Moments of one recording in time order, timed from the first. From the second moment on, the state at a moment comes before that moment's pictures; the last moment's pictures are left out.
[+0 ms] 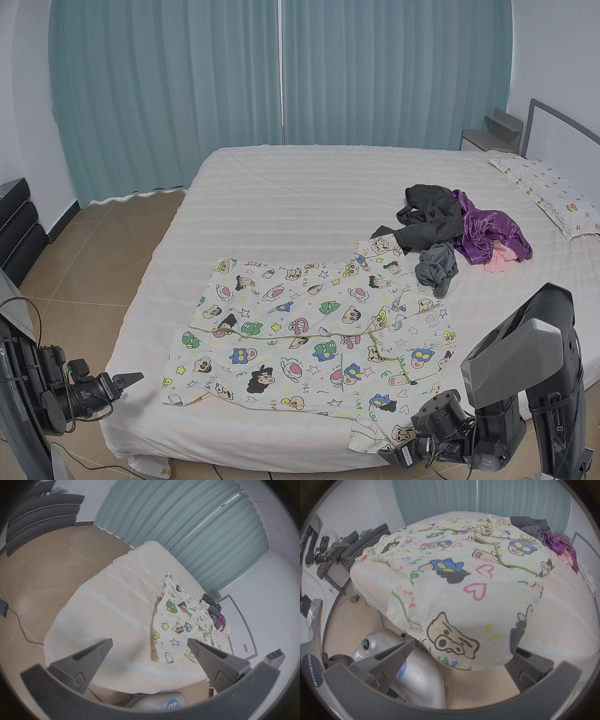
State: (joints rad) left arm 0.42 2.31 -0.02 -1.55 -0.65 -0.33; right arm 0.66 2.46 -0.18 -1.29 -0.13 0.18
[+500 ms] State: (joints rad) left arm 0.42 2.31 -0.02 -1.55 -0.65 -0.33; right arm 0.65 2.45 -0.22 -1.23 -0.13 0.18
